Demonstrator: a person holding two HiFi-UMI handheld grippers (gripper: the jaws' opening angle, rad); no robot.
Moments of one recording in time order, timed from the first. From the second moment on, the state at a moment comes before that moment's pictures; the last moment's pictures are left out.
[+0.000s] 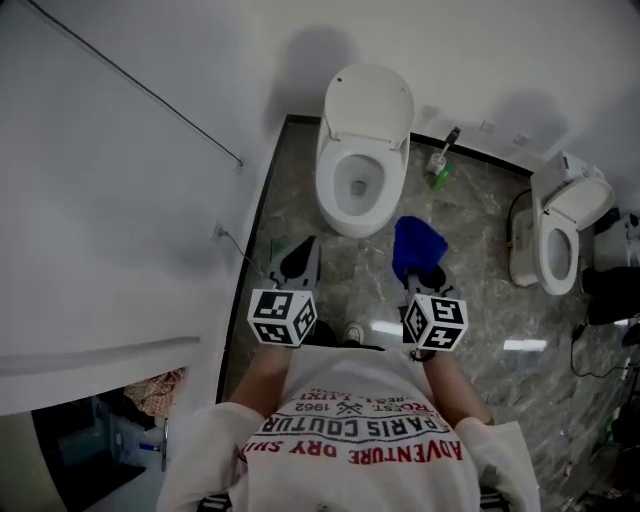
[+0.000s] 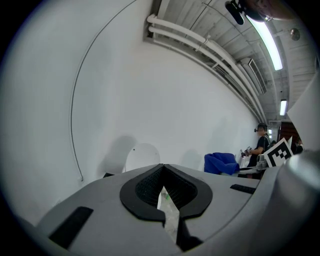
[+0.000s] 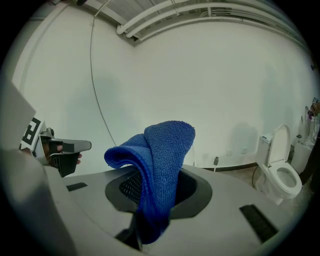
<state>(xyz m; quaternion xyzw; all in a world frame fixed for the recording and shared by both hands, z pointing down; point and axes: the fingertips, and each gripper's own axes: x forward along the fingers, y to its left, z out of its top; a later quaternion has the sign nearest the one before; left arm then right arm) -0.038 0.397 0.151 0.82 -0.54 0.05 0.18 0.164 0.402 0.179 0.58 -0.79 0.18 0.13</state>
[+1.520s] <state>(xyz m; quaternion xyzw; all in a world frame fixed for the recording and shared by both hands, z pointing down) -0.085 -0.187 0.264 0.86 -0.44 0.08 0.24 0.097 -0.143 0.269 0.63 -0.73 0.22 0.13</state>
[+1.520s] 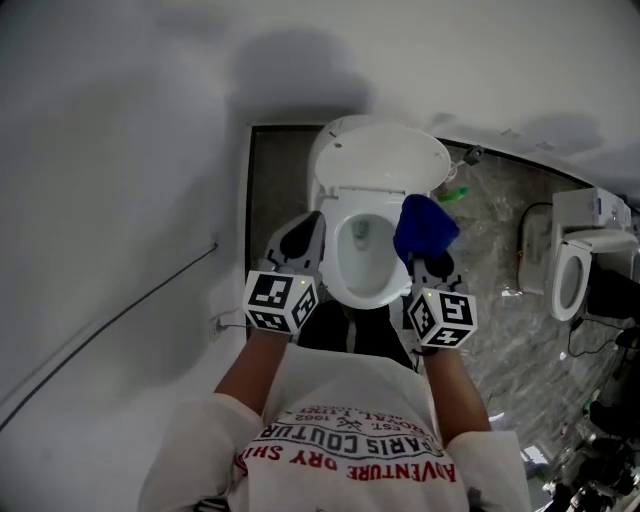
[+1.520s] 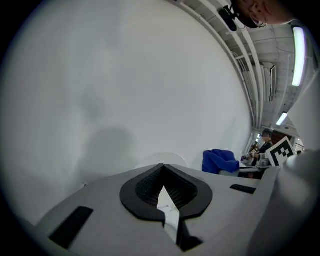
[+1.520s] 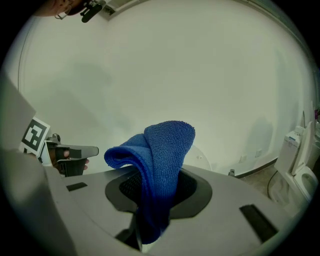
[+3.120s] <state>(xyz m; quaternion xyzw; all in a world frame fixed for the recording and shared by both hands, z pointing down) -0.075 -0.275 0.430 0.82 -0.49 0.11 0.28 0.046 -0.363 0.412 0.55 -0.82 0.15 0.09</state>
